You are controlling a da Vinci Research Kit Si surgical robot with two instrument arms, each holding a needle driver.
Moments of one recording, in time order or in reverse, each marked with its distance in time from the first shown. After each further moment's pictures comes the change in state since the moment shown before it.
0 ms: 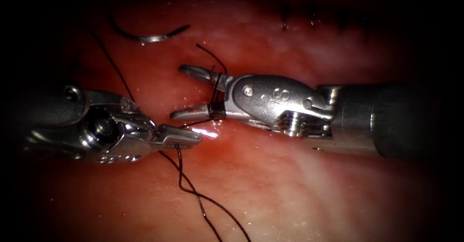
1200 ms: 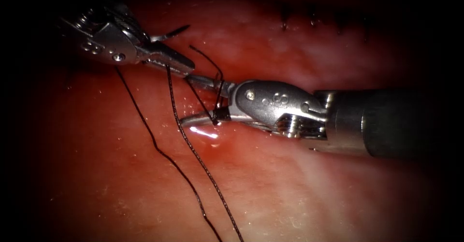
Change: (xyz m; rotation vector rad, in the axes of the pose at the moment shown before) right arm -0.004 -0.001 0.000 0.191 0.022 -0.031; left arm -0.011 -0.003 0.002 0.085 0.300 0.011
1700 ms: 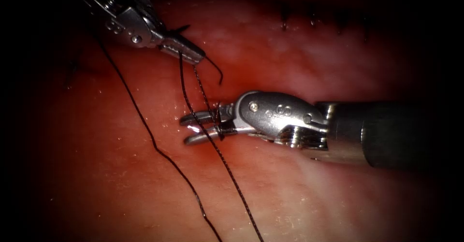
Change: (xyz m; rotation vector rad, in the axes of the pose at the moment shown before) right arm 0.000 0.000 0.000 0.206 0.144 0.034; left arm -0.006 0.004 0.004 0.034 0.149 -0.008
